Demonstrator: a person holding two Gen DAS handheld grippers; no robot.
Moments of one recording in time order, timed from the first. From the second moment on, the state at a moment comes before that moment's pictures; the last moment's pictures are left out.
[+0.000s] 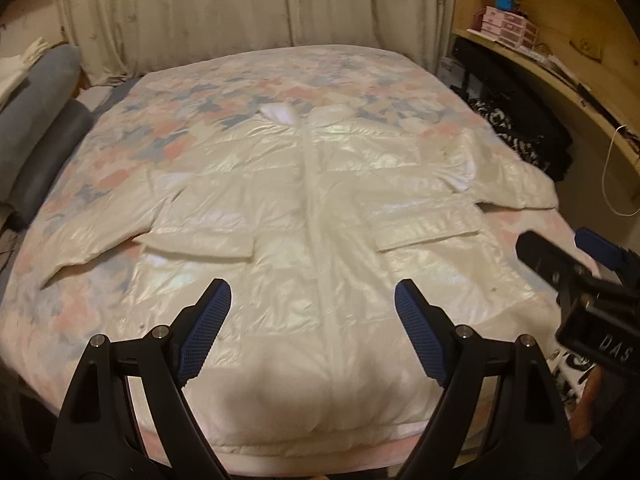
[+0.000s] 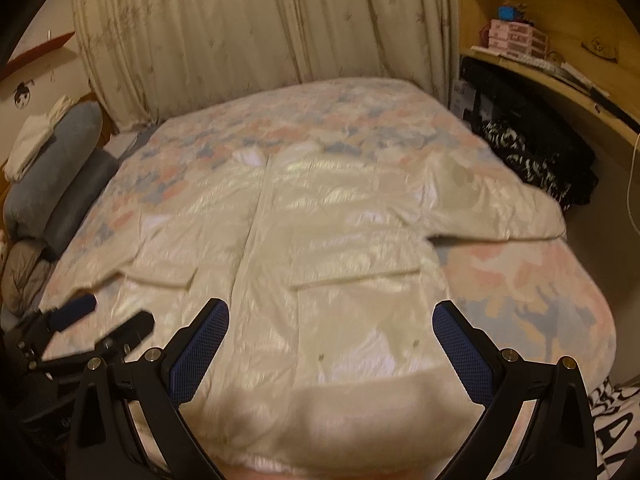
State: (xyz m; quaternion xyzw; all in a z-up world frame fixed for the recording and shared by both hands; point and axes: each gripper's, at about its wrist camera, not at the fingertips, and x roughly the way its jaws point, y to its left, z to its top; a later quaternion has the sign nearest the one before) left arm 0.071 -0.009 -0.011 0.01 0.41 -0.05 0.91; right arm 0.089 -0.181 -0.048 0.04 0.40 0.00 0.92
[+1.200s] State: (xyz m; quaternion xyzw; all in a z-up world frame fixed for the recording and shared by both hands) left arm 0.288 -0.143 -0.022 0.03 0.35 -0.06 0.93; right arm 0.302 -0.438 -0.036 0.02 0.39 -0.12 0.91
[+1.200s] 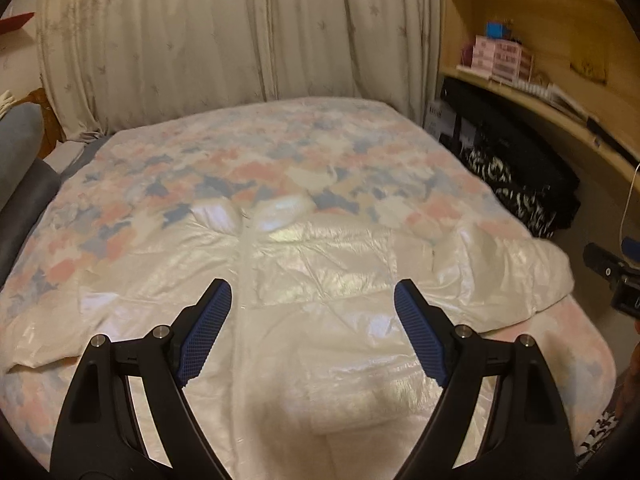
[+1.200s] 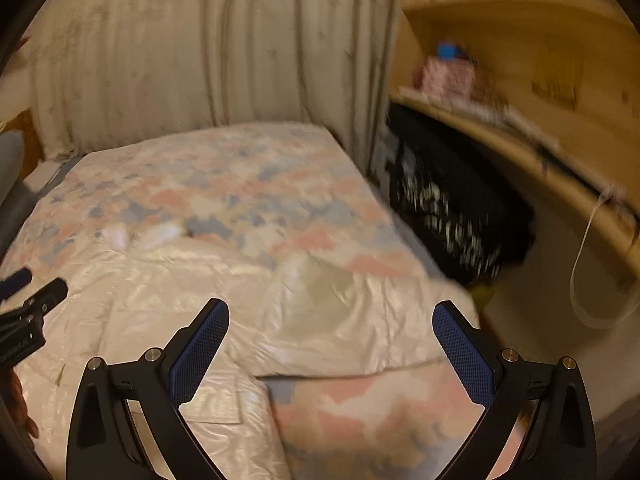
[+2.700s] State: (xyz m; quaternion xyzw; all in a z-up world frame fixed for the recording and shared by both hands) left arm 0.331 -0.177 -0.127 -0.02 0.41 -0.09 0.91; right arm 0.370 -0.606 -0.192 0.23 0.32 -0.19 0.90
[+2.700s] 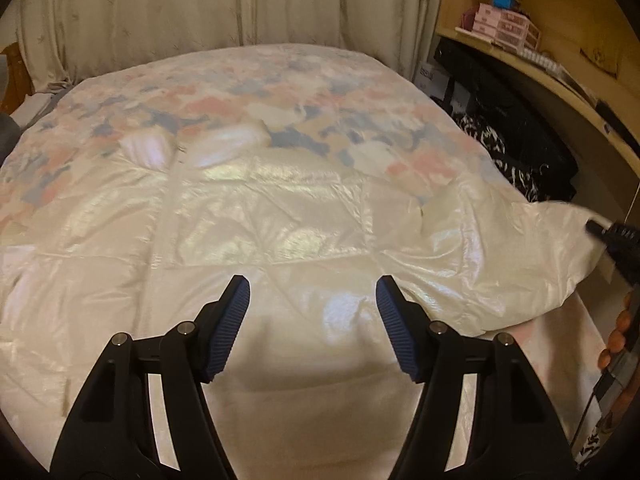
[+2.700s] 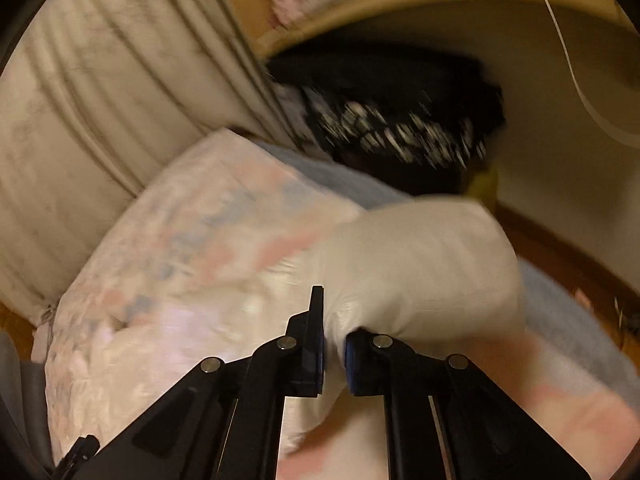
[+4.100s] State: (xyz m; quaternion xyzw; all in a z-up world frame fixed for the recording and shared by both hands) left arm 0.264 0.052 -0.168 -0.22 0.47 -0.11 0.85; right arm 0.322 -0.222 -0.226 0.04 0.44 0.12 0.89
